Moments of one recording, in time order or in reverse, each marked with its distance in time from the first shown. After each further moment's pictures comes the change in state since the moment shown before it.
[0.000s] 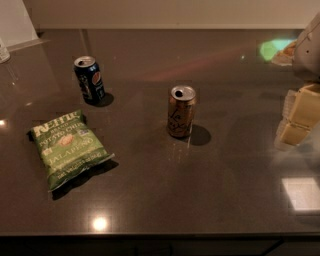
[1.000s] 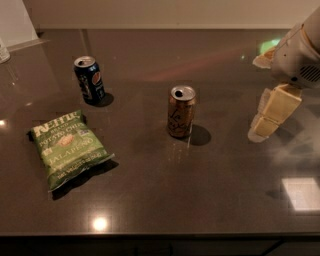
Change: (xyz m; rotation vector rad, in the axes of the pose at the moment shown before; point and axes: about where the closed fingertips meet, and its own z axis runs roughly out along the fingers) arm -0.023 -0.024 0.036 -0.007 -0.147 0.028
